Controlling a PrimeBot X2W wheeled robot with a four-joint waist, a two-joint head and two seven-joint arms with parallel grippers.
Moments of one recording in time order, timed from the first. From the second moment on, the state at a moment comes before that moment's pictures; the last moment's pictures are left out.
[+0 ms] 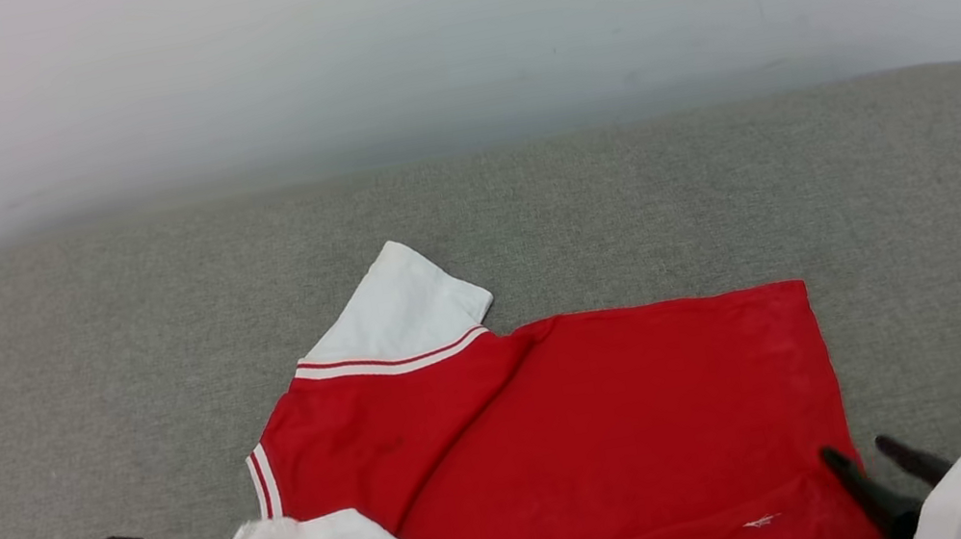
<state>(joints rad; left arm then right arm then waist) 0.01 0.56 -0.36 0.06 -0.95 0.24 0.36 0.07 -0.20 0.05 0.09 0.54 0.13 0.39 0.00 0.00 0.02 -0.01</state>
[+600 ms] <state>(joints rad) -0.37 0.52 -0.37 0.14 -0.74 0.22 0.15 -0.09 -0.11 -0.04 -0.09 0.31 0.13 0.06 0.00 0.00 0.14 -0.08</state>
